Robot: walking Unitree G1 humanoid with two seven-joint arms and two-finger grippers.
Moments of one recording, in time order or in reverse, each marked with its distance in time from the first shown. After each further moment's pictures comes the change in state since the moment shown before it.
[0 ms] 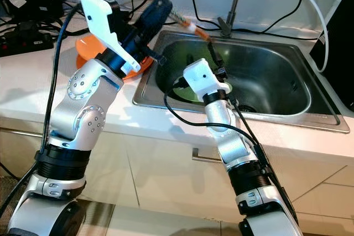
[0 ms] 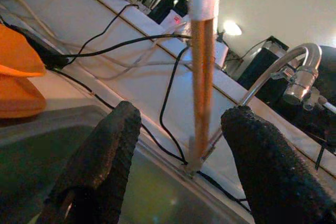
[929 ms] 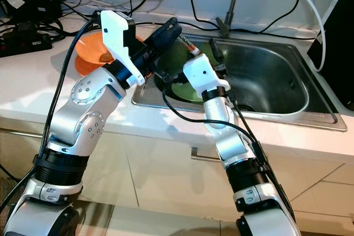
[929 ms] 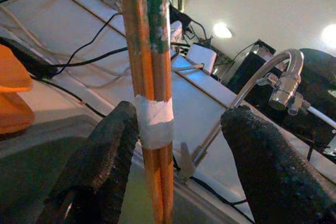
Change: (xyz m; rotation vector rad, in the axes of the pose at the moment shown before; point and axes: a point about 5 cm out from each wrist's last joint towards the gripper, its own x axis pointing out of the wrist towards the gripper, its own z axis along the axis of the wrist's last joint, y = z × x) left arm -0.006 -0.007 -0.017 -0.012 0.132 -0.063; right arm 0.006 -0.001 0.007 0.018 -0.021 -0.030
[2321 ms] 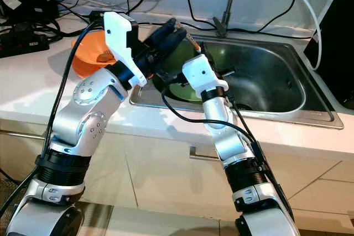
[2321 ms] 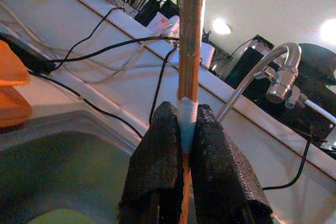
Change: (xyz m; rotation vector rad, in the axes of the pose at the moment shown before) left arm 0.001 0.000 -0.002 -0.020 0.006 0.012; right arm -0.001 0.002 -0.003 0.004 0.015 0.002
